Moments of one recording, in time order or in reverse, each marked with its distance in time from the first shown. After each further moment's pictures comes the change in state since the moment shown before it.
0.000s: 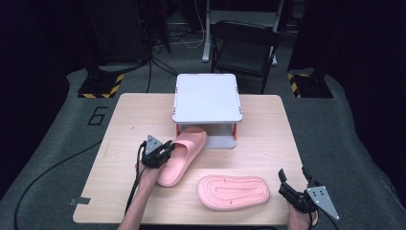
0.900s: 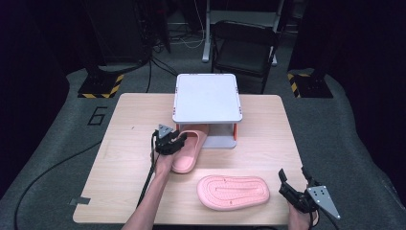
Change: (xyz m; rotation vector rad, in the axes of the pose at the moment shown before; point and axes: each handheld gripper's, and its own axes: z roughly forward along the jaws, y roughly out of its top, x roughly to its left) left arm -0.009 0.019 0.047 0.012 0.041 -0.106; right arm -0.001 0.000 0.000 0.006 0.008 0.024
